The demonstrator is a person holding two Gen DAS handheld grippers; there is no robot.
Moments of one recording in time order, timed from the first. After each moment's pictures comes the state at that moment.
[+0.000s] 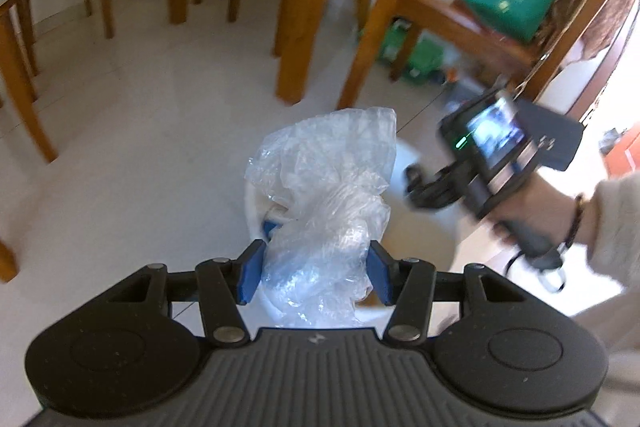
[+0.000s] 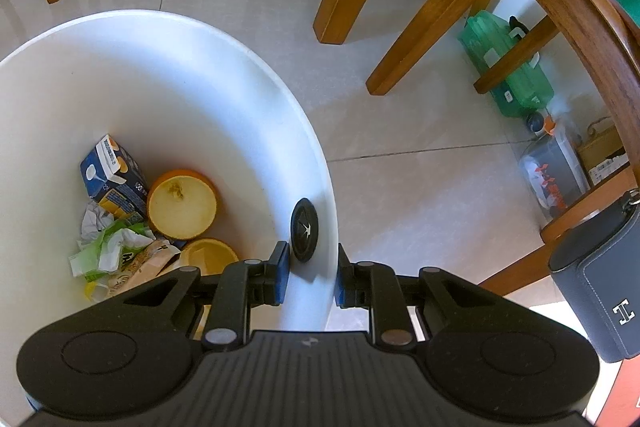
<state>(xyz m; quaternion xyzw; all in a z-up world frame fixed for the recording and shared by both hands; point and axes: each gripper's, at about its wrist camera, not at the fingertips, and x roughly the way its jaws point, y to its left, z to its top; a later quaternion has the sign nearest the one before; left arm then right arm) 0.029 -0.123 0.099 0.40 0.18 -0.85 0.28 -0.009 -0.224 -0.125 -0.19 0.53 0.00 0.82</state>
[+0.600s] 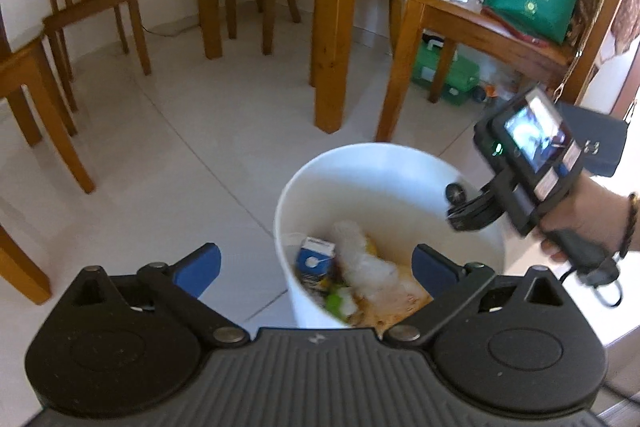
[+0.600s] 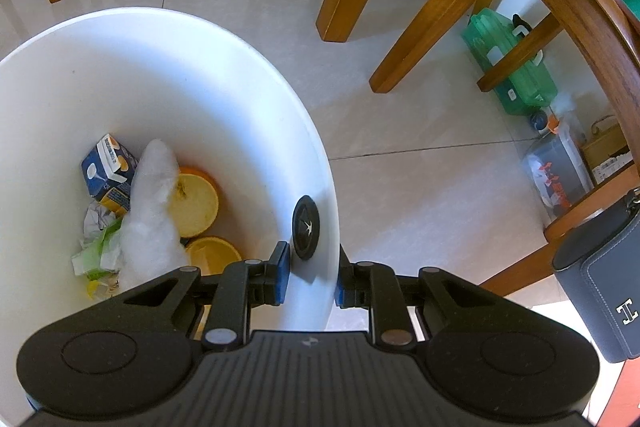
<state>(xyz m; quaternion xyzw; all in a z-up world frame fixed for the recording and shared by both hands) 0.023 -0.100 0.079 0.39 0.10 -0.85 0.35 -0.009 -0.224 -0.128 -0.19 0.54 0.01 0.82</state>
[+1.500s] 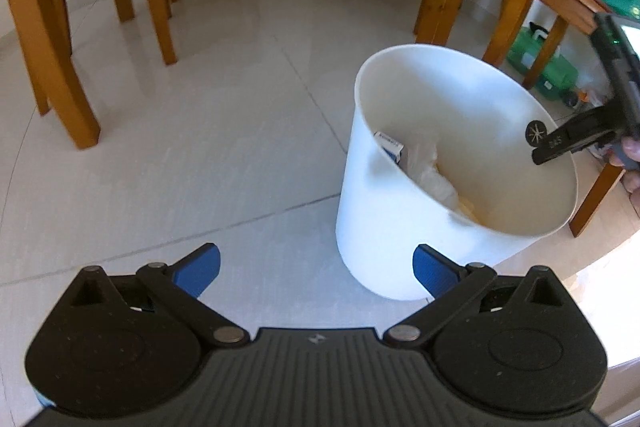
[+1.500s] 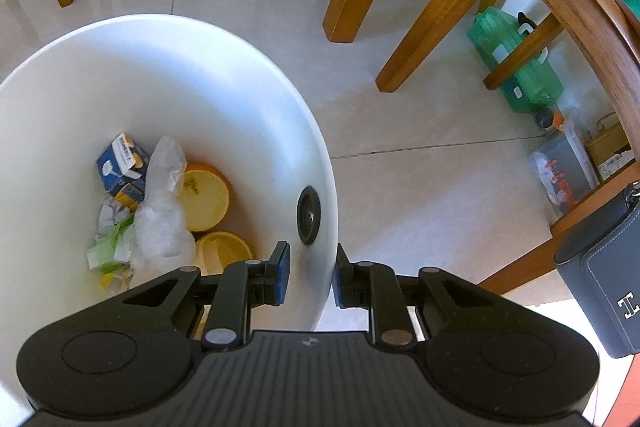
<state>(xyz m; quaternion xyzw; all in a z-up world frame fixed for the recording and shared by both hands) 0.068 -0.065 0.009 0.40 0.23 -0.75 0.49 -0.021 -0.226 -0.116 -0.19 0.54 0.03 0.82</state>
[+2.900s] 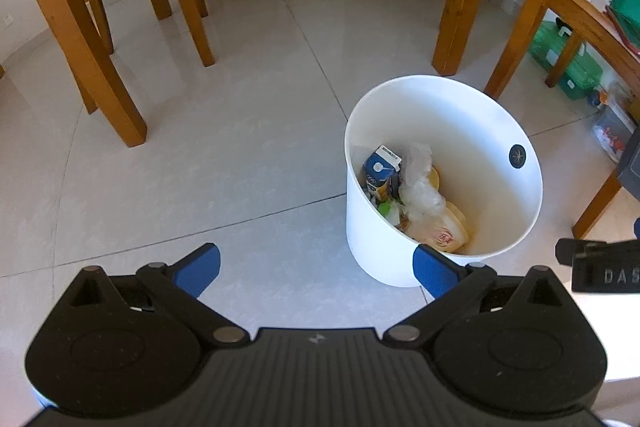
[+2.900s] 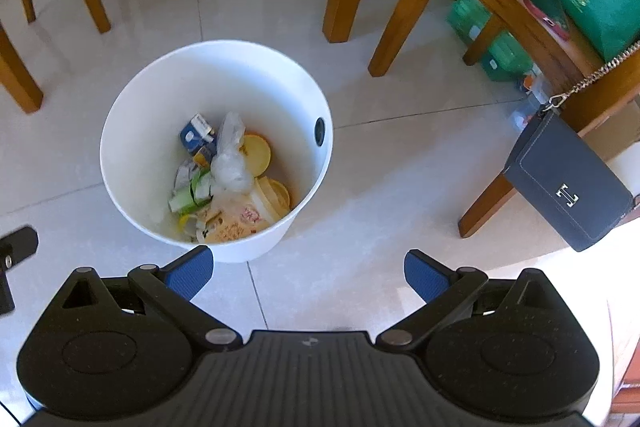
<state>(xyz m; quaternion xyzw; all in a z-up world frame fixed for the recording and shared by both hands) 0.032 -0.040 0.091 0.44 0.22 -0.69 0.52 -0.145 -0.234 0.001 -0.14 0.55 0.04 0.83</state>
